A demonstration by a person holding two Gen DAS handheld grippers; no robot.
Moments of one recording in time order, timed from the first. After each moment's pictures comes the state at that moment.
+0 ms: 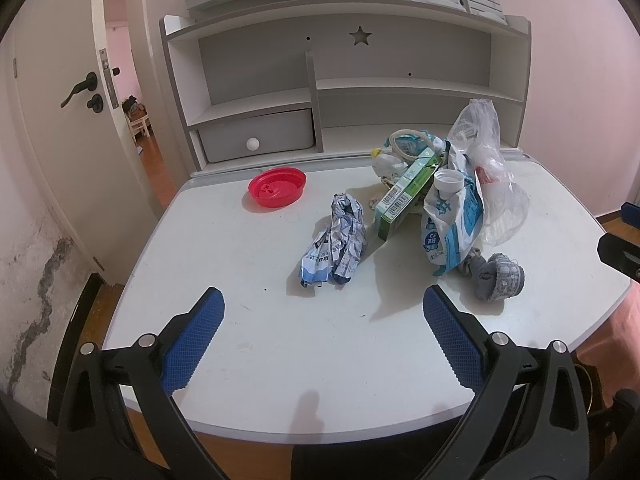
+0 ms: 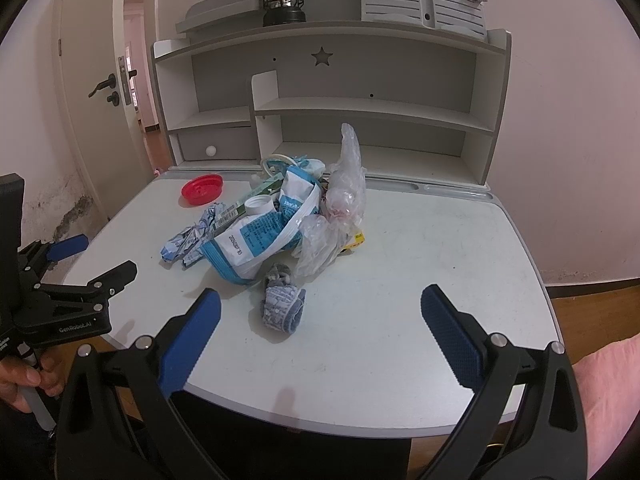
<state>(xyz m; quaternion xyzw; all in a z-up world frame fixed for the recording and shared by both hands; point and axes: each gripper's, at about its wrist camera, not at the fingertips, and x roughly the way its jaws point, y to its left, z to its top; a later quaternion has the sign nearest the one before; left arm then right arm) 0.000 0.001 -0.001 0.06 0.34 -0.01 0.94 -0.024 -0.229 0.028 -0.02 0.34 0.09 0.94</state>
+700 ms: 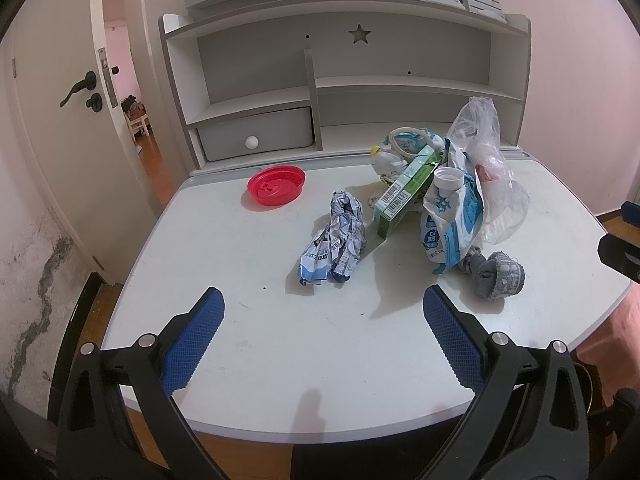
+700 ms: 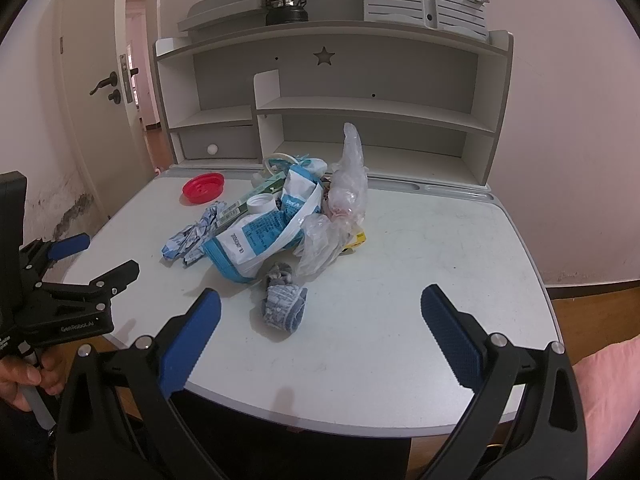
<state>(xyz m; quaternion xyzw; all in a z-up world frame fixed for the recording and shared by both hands) -0.001 -0.002 -0.006 0.06 0.34 -0.01 0.94 -0.026 -0.230 0.029 -0.02 0.34 0.09 0.94</state>
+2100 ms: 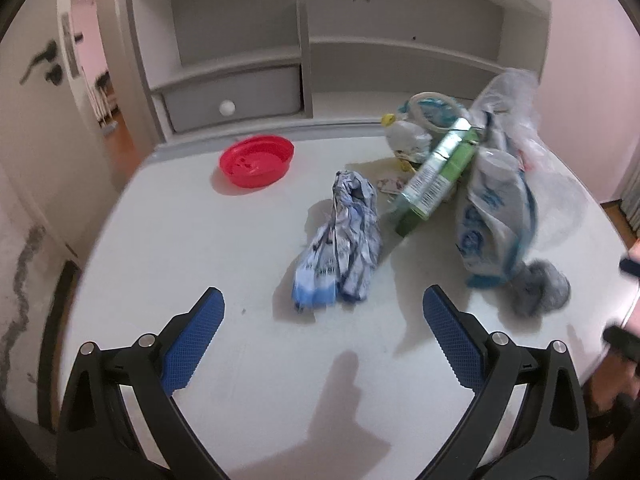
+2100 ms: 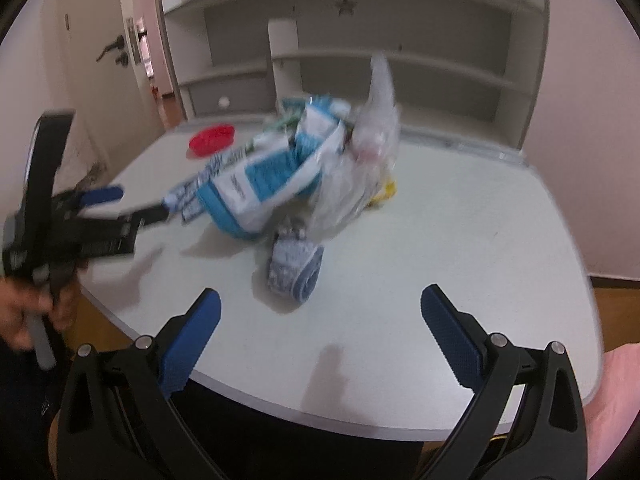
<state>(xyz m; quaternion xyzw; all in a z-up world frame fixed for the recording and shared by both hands) 0.079 0.017 -0.047 0.03 0.40 -0.06 0.91 0.001 -0.222 -0.028 -0.02 0.41 0.13 0.90</state>
